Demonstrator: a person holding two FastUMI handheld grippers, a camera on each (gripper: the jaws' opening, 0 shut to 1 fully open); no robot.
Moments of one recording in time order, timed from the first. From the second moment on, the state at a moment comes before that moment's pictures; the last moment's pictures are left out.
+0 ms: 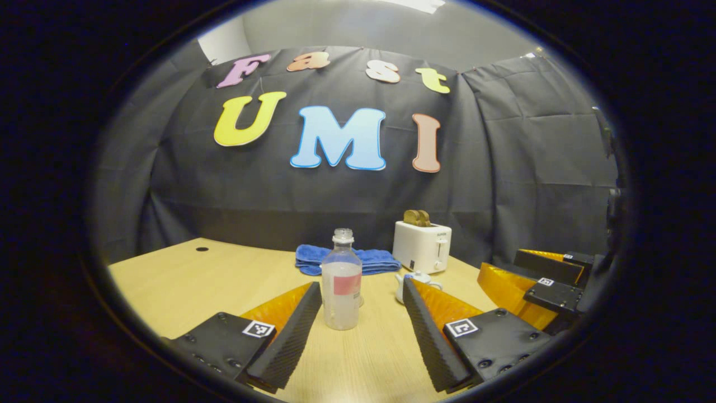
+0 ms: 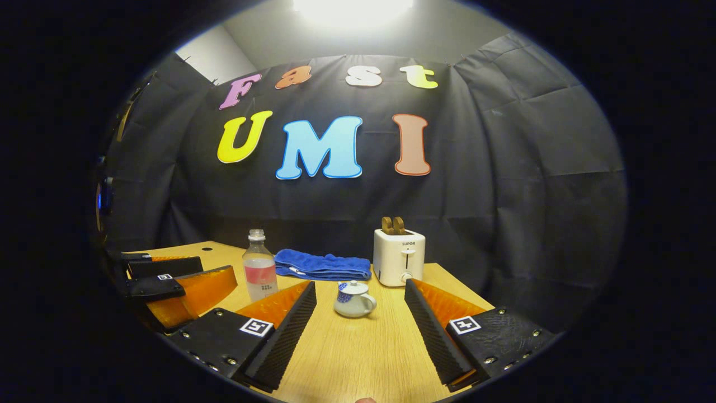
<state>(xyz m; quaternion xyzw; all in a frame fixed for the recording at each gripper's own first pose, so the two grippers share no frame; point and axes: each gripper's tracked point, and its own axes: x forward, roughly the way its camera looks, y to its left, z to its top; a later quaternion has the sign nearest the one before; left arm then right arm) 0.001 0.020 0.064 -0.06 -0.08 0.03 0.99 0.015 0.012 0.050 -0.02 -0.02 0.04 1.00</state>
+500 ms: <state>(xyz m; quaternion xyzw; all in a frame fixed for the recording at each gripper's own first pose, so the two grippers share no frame) 0.070 0.036 0.069 -0.03 -0.06 0.02 1.00 0.098 0.034 0.082 -0.03 -0.01 0.09 1.00</state>
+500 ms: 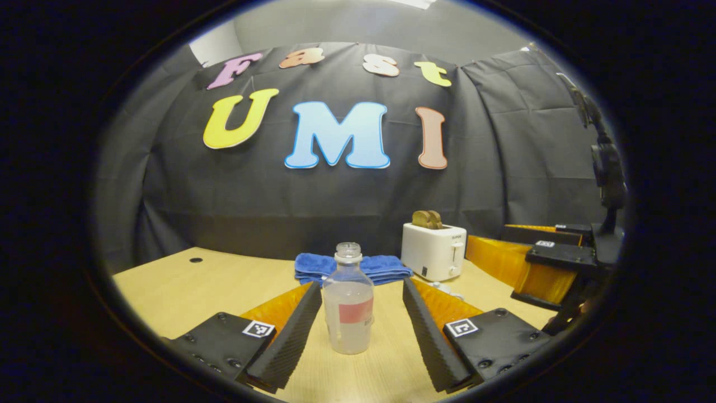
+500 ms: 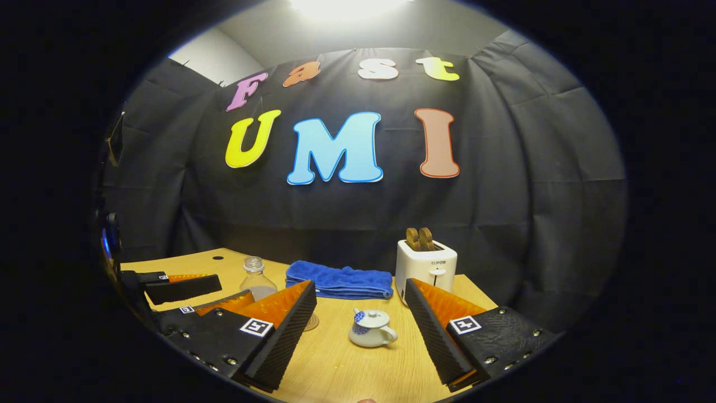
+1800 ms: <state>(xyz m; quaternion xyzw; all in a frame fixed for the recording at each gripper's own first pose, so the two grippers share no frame) 0.147 0.047 0.026 -0.02 -0.01 0.02 1.00 0.252 0.048 -0.040 -0.03 0.10 0.10 0.99</state>
